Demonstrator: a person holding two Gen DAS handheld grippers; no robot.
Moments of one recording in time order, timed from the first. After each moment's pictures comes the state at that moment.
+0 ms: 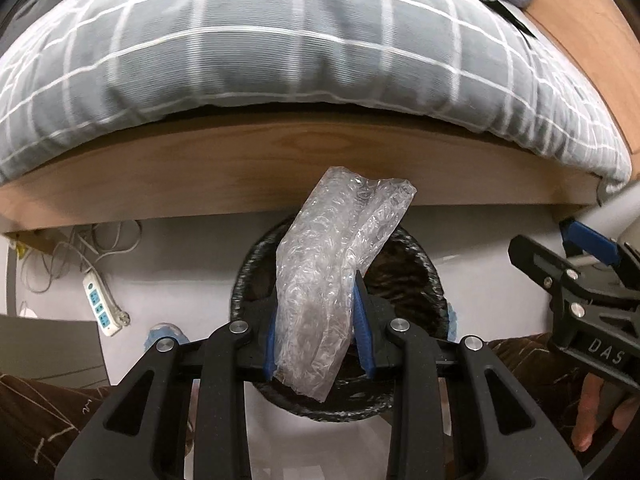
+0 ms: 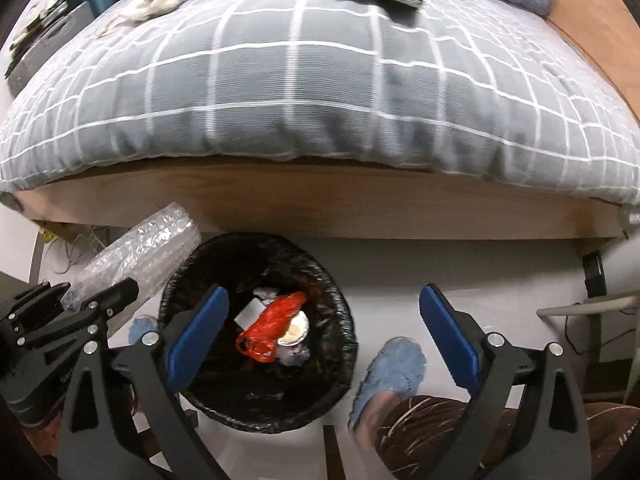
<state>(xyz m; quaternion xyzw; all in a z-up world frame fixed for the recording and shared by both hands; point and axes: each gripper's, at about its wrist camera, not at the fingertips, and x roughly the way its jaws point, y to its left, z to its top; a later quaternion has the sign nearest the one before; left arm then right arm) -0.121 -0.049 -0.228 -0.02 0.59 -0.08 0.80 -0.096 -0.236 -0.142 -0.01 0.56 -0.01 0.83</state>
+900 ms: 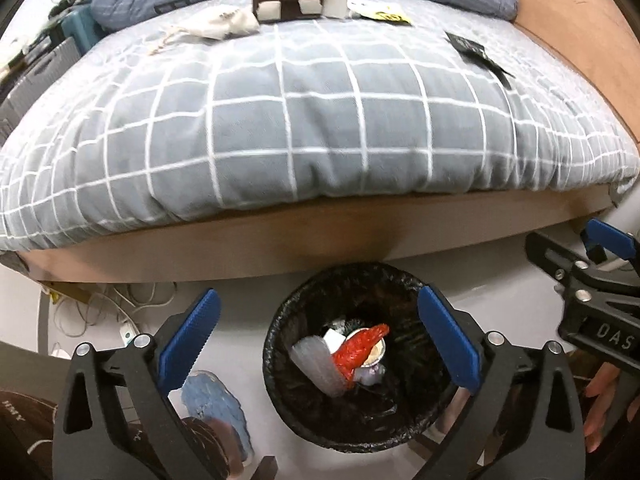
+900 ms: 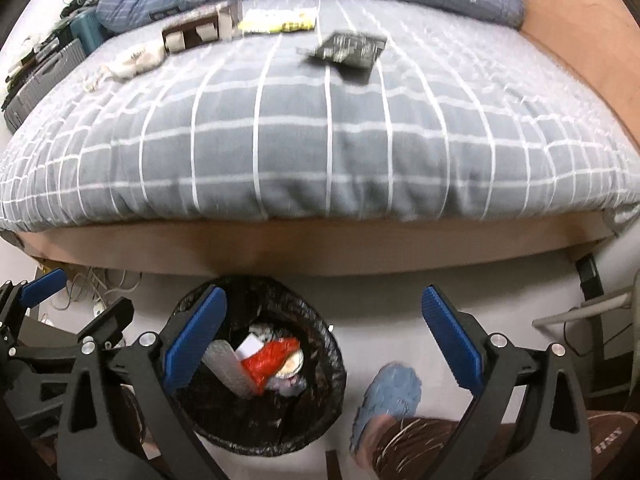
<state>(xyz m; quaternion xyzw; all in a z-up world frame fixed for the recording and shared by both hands) -0.112 -0.060 -0.165 0.03 0.51 -0.05 0.86 -0.094 -0.244 -0.096 -0.01 0.49 -0.03 0.87</state>
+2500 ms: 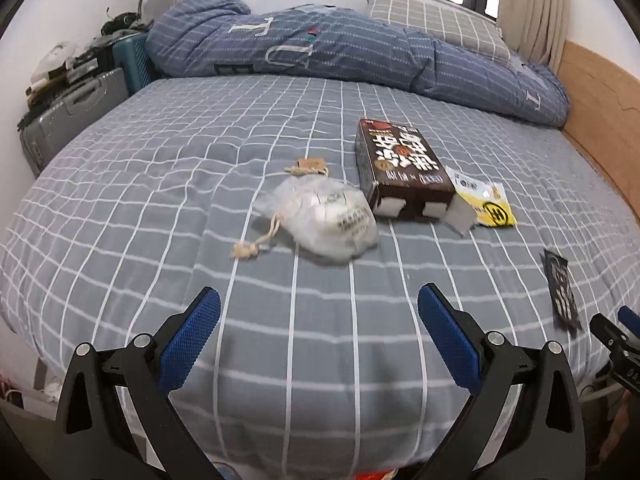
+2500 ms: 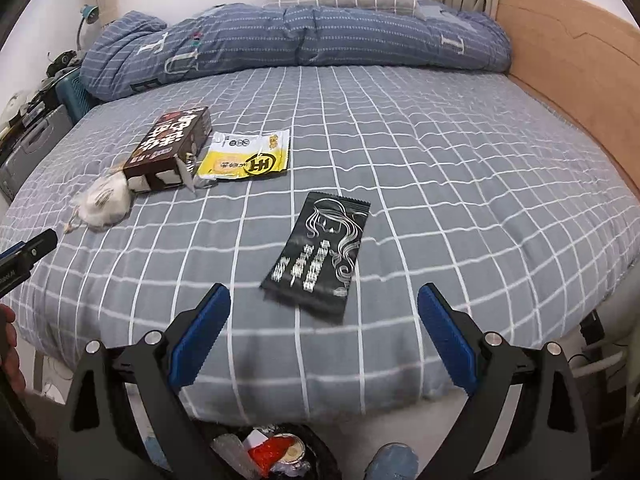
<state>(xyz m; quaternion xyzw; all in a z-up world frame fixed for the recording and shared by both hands) 0.058 0.026 -0.075 -0.02 0.40 0.01 0.92 0.040 -0.269 -0.032 0.02 0.43 -0.05 0.90</state>
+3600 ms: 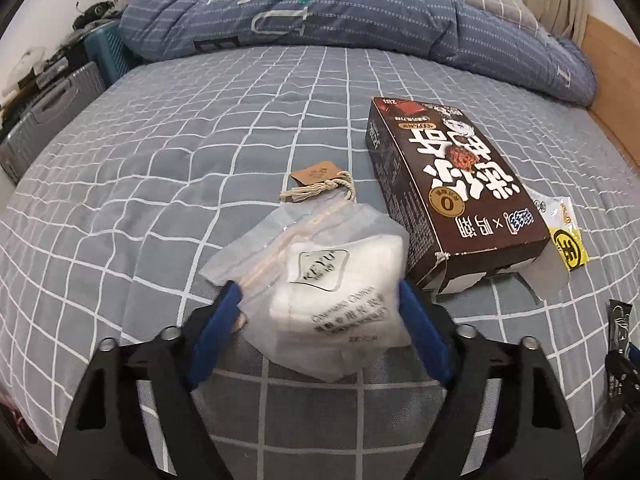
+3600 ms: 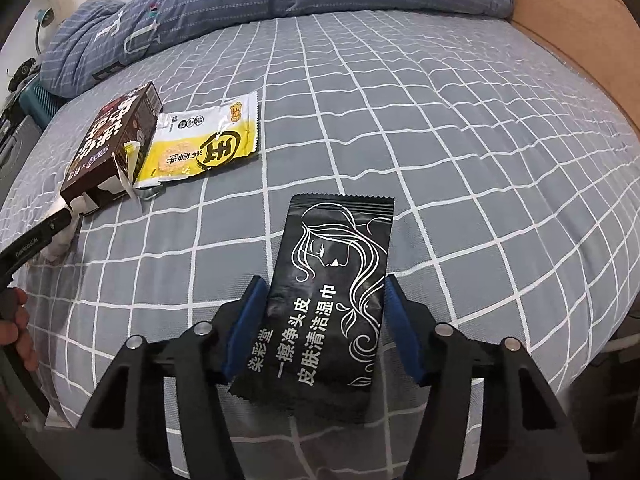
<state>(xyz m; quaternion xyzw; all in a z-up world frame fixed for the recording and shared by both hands) 0.182 0.017 -0.121 0.00 0.45 0.02 0.89 0.117 -0.280 -0.079 0.06 0.50 -0.07 0.86</state>
